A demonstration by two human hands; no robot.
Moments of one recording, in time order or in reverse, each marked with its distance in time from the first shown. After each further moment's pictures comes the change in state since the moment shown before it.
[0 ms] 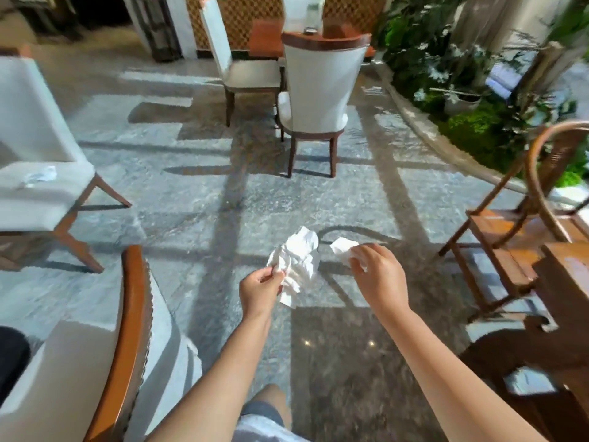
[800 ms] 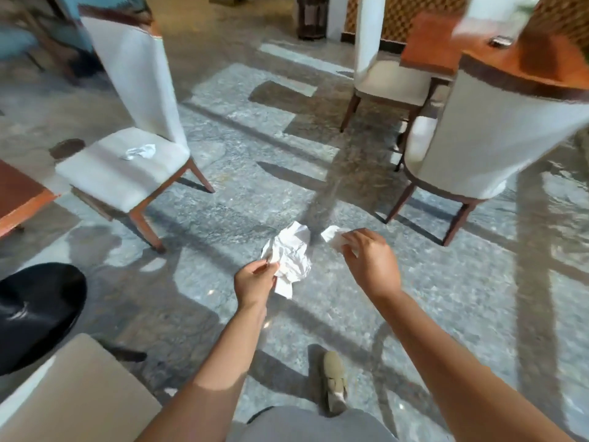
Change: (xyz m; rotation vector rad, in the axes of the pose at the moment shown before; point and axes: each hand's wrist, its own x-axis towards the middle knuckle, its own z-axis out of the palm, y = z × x) left_hand 0.400 0.140 0.017 -0.259 0.516 -0.076; right_hand 0.455 -0.100 0.261 0.150 -0.302 -0.475
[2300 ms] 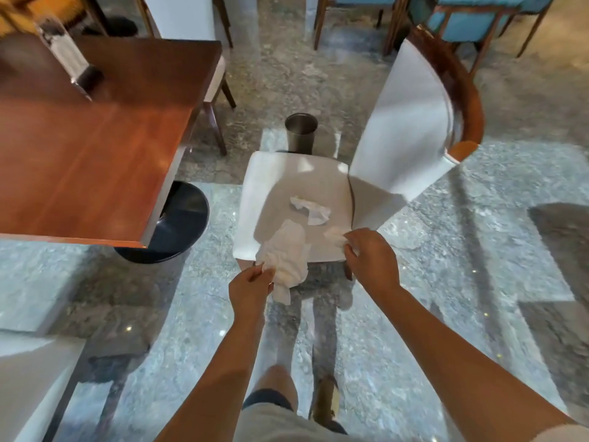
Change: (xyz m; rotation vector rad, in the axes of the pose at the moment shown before) left_hand 0.612 0.292 -0.038 -0.396 0.977 -0.124; right_hand 0.732 -0.292 0.466 0.214 -0.598 -0.890
